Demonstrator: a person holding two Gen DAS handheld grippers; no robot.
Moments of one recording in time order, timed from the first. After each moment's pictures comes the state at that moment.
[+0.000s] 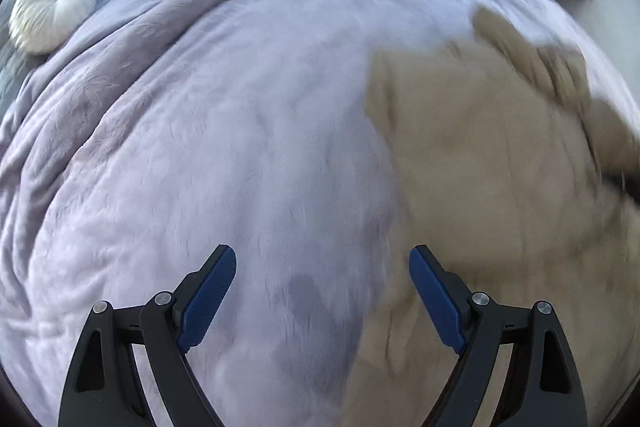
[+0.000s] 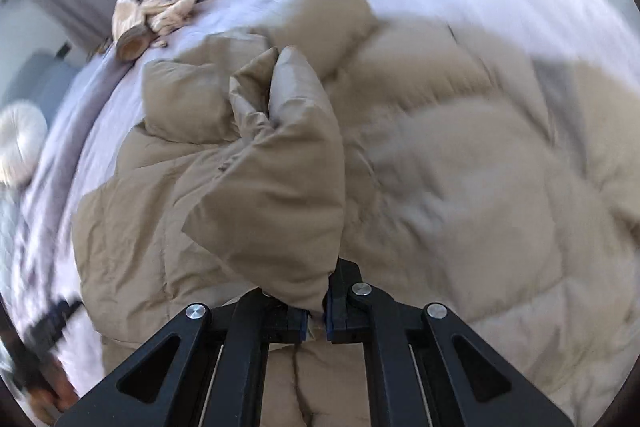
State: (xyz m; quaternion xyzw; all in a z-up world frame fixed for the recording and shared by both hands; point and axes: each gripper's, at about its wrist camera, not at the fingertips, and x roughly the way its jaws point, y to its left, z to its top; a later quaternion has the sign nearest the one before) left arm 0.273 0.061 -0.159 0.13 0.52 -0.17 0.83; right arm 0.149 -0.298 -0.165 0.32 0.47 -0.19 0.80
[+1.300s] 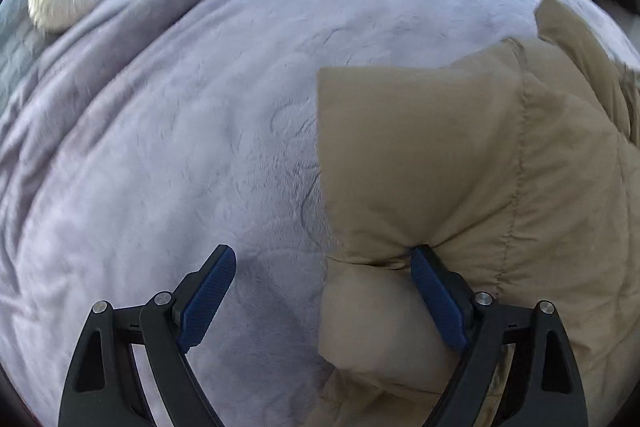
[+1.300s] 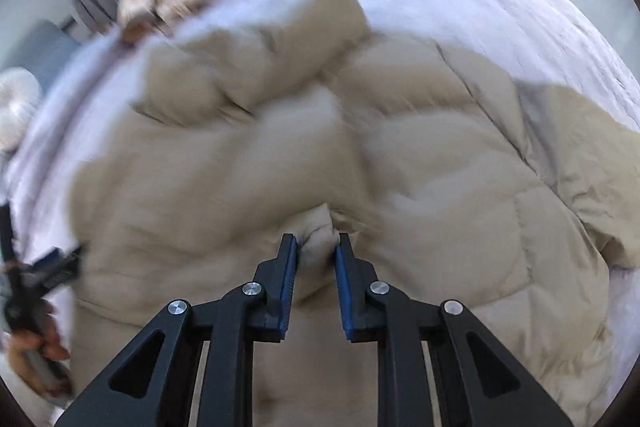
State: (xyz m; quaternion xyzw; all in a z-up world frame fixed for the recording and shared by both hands) left arm 0.327 0.014 -0.207 0.09 0.54 -0.08 0.84; right arm 0.137 -0.293 -0.174 0.21 0.50 -0.22 0.81
